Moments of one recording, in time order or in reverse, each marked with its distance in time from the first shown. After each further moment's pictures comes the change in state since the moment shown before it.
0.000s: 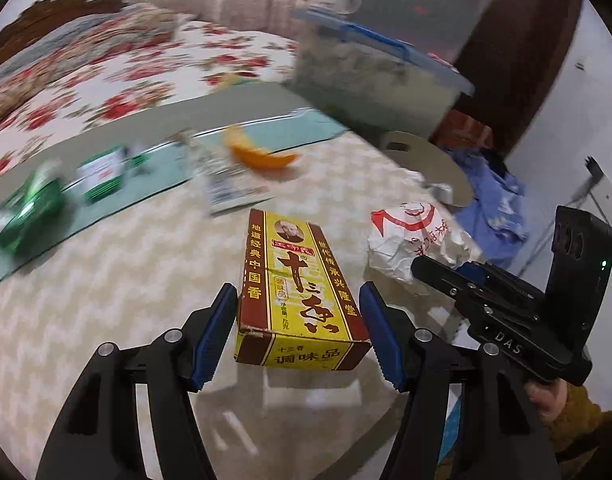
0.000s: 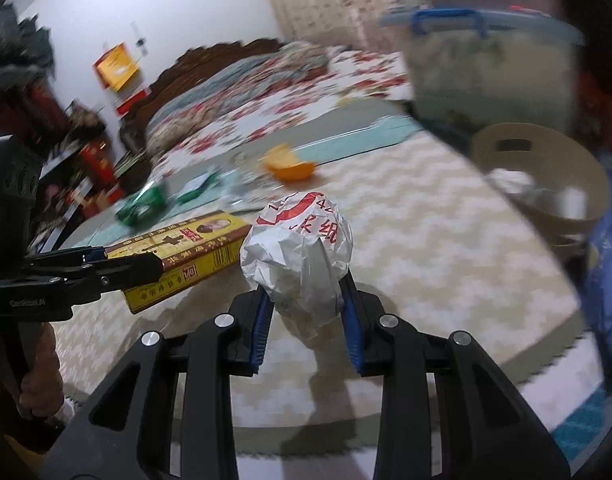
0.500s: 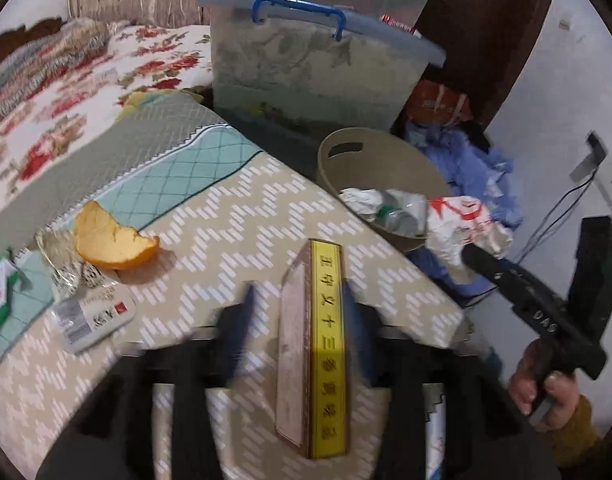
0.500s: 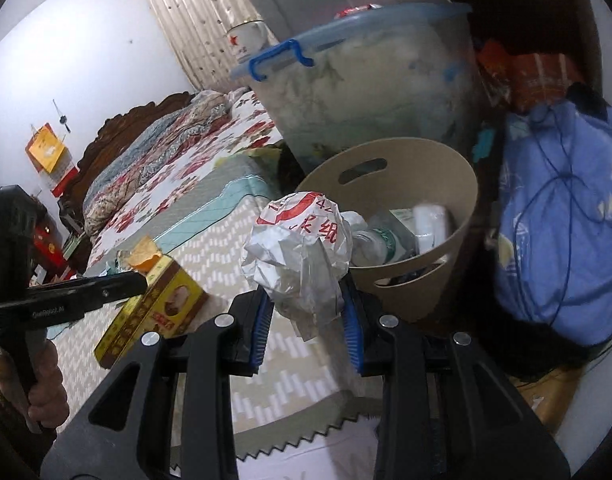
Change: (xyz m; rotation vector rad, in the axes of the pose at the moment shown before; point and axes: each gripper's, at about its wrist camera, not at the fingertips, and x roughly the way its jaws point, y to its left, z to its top) left arm 0.100 -0.087 0.086 0.139 0.070 -0.015; right arm -0.038 -0.150 0.034 0.246 -0.105 -0.151
